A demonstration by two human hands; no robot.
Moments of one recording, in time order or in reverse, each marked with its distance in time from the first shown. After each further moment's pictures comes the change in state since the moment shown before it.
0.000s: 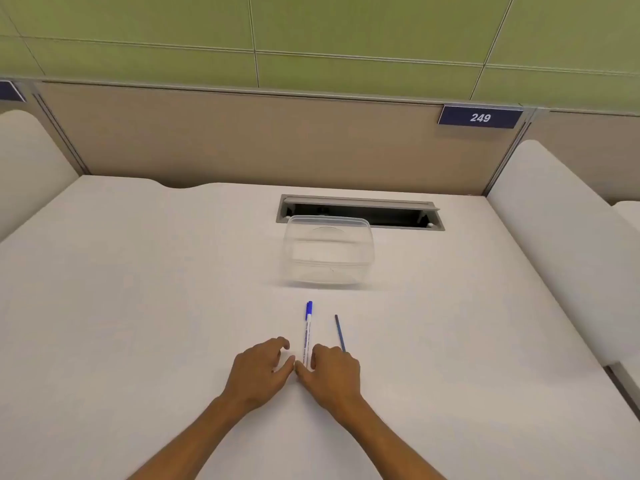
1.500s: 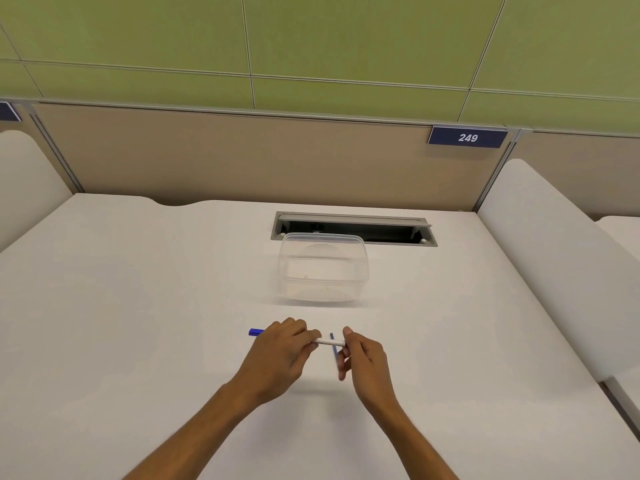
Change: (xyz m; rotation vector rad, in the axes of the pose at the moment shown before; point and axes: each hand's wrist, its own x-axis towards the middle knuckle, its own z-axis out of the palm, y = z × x) left_hand 0.036 0.066 -0.051 0.071 0.102 0.451; right_hand -0.010 0.021 -0.073 1.045 0.240 0.046
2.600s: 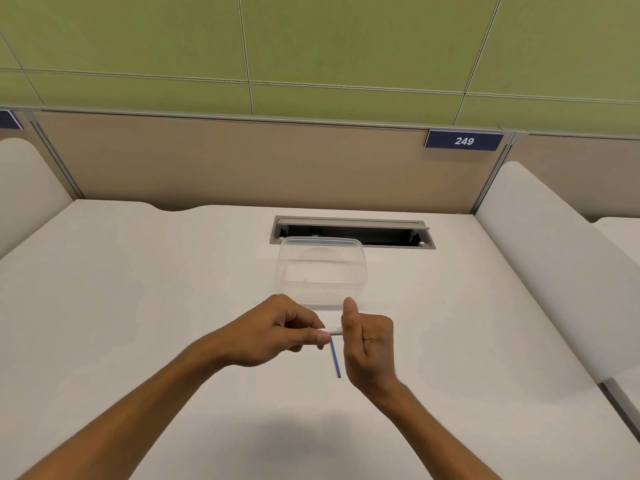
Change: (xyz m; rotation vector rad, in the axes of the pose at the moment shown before) left_hand 0.039 0.027 -0.096 -0.678 -0.427 -0.141; right_hand -0.002 -0.071 0.000 -0.157 0.168 -0.611
